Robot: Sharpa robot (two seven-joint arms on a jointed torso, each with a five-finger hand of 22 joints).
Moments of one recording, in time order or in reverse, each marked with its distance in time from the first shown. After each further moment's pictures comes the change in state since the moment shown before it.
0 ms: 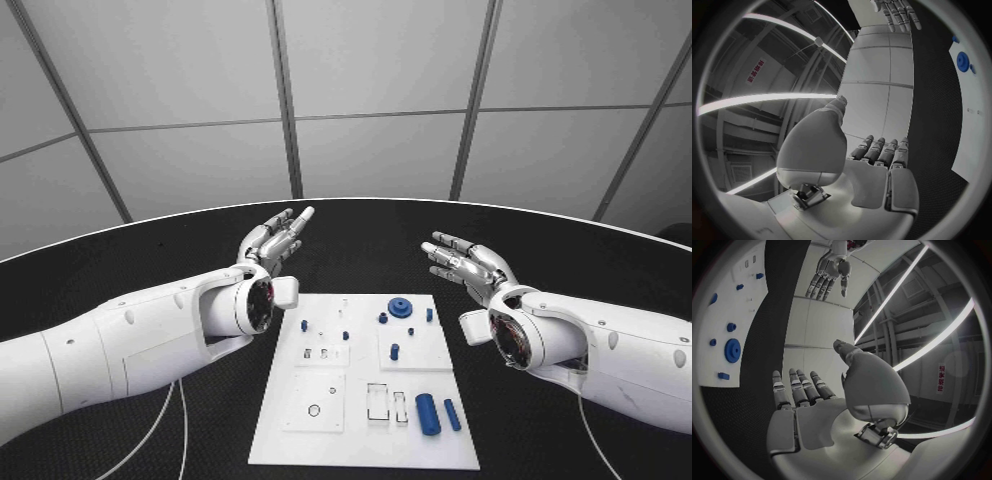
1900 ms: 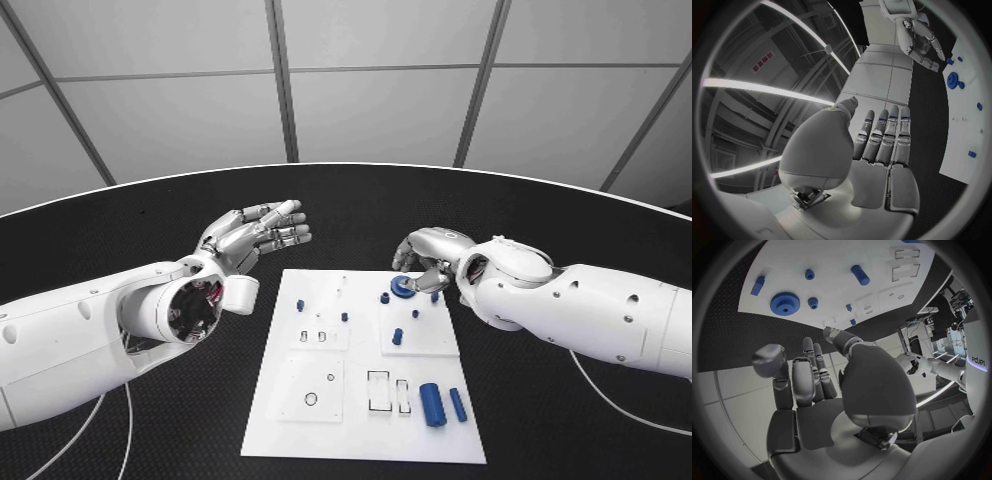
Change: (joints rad) left arm 0.080 -0.220 -0.006 0.265 -0.071 0.193 -0.057; left_hand 0.123 0.016 0.121 -0.031 -0.001 0.591 0.066 0.158 0.098 0.728 0.064 0.060 0.042 0.699 -0.059 0.236 0.132 0.093 0.559 0.009 0.241 0.087; right arm 0.113 0.095 -0.005 -0.089 -1.478 0.169 -0.477; right_hand 0.164 -0.165 0.168 -0.085 -0.009 0.658 0.005 0.155 0.138 0.794 -0.130 0.028 0.098 1.070 -0.203 1.290 1.161 0.007 1.091 -0.193 1.101 0.918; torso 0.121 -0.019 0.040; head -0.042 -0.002
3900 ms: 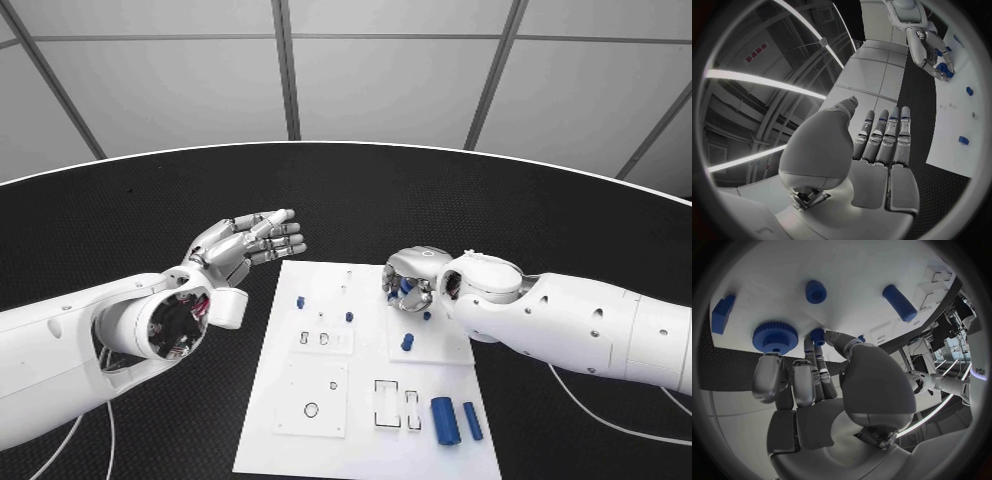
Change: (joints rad) left arm 0.040 -0.027 0.000 0.046 0.000 0.006 -0.024; left_hand -0.004 -0.004 0.003 -0.003 0.000 -0.004 -0.004 -0.004 -0.001 -0.004 0.004 -0.004 0.000 -0.025 0.011 -0.019 -0.005 0.000 0.000 0.000 0.000 -0.005; right arm 0.006 0.053 0.000 -0.033 -0.095 0.107 -0.058; right_hand 0.002 0.002 0.017 0.025 0.045 -0.016 -0.015 0.033 0.036 -0.021 -0.013 0.018 0.031 0.000 0.000 0.052 0.028 -0.031 0.071 0.000 0.160 0.202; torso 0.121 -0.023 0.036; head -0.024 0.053
